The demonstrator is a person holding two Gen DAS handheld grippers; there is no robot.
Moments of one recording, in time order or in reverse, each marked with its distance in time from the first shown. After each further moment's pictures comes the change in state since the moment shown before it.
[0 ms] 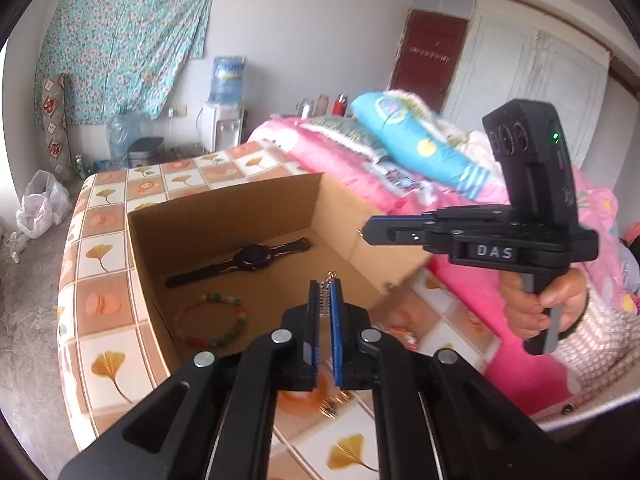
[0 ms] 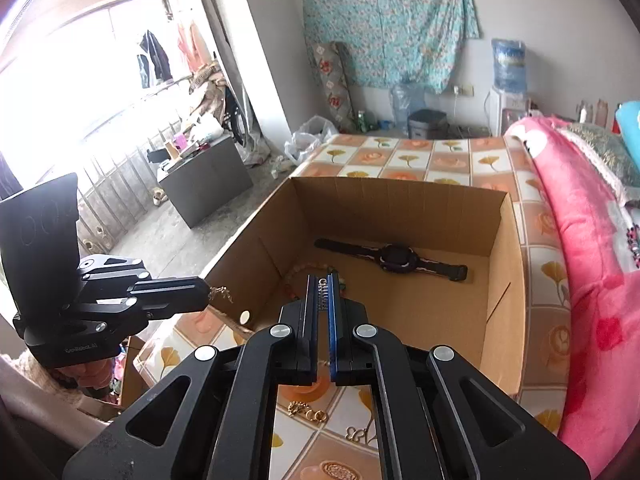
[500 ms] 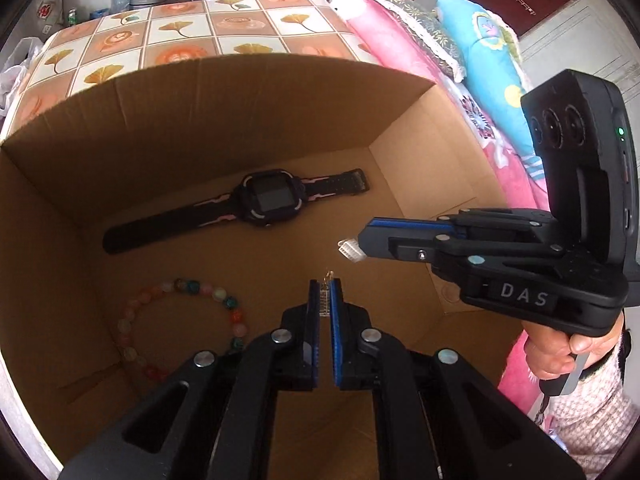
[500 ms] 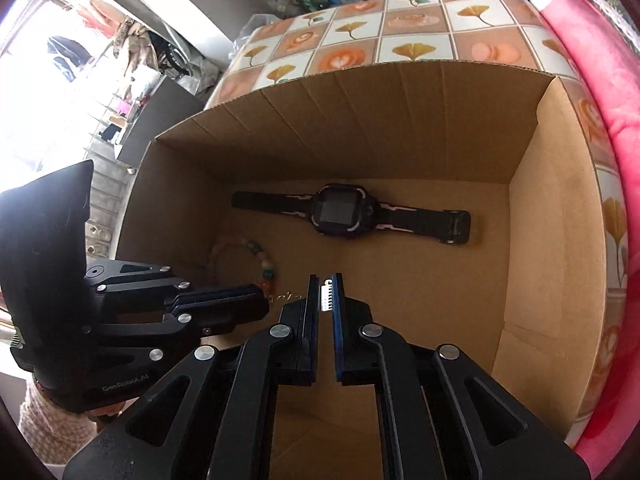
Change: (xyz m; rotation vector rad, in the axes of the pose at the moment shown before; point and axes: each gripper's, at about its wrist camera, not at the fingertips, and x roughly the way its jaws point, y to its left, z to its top) left arm 0.167 0.067 0.042 -0.273 0.486 -0.053; right arm 0.112 -0.075 0.027 0.252 0.410 0.005
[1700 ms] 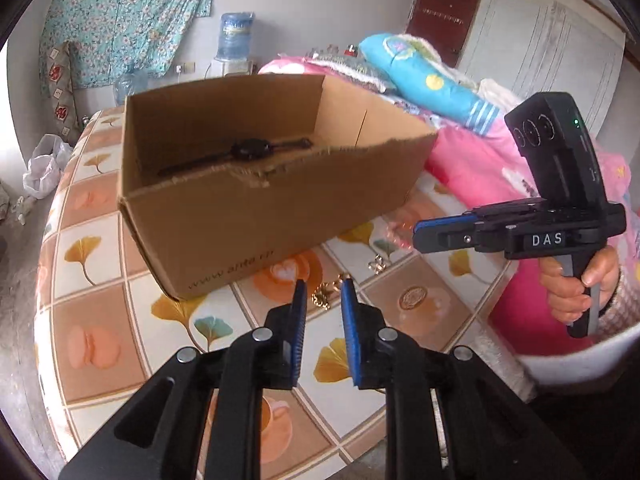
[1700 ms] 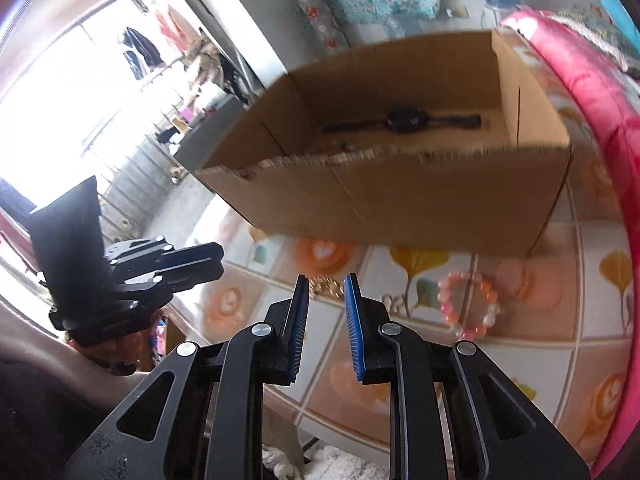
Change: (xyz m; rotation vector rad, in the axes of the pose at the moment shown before) left arm -0.055 -0.046 -0.228 0.257 -0.368 0.123; right arm -0.039 0.026 -0.210 -0.119 -0.219 0.074
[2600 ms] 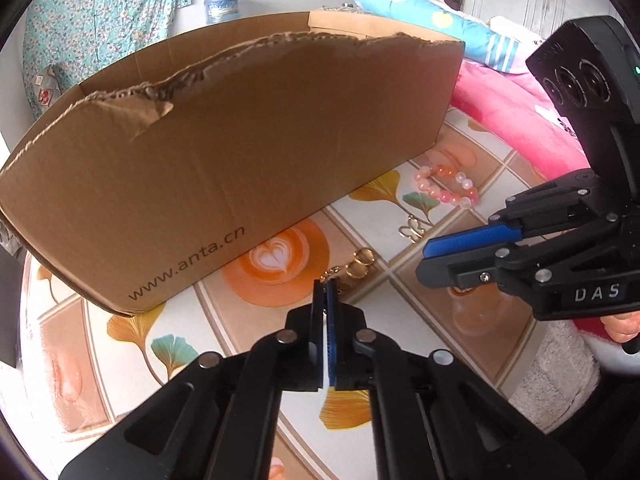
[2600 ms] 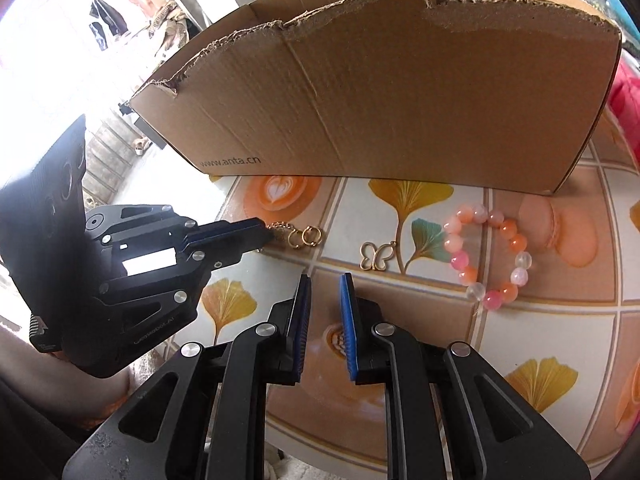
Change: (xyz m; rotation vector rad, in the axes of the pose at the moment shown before) left arm 0.081 -0.016 -0.001 0.115 0.102 0.101; right arm 0.031 0.007 -0.016 -0.012 0.069 -0.094
